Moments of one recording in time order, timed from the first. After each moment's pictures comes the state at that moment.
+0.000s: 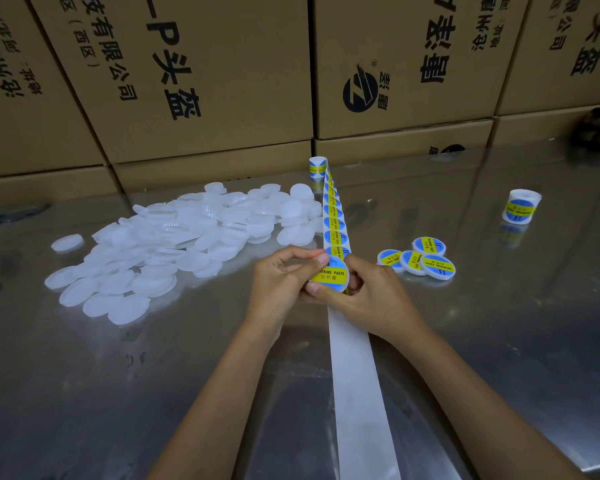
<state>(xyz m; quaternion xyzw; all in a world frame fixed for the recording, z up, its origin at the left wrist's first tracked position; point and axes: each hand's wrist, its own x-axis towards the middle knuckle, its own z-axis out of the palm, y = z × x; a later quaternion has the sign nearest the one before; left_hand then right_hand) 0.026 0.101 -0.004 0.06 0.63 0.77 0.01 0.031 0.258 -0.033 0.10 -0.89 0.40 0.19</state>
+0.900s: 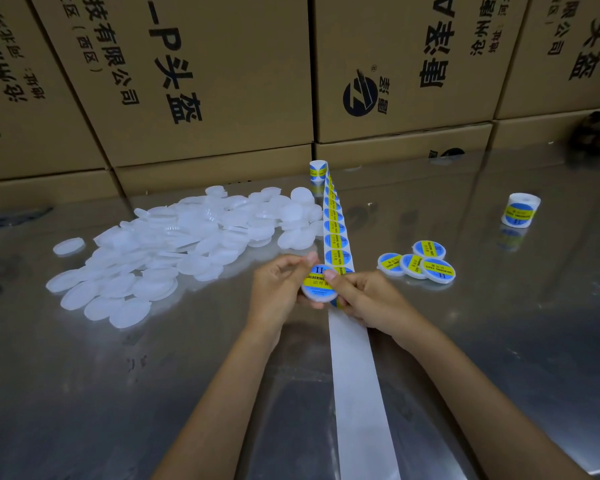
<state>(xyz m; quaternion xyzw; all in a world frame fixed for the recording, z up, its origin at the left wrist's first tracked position) 0.014 0.099 -0.018 0.05 0.67 0.74 -0.02 0.031 0.255 -0.024 0.08 -0.79 0.61 -0.01</state>
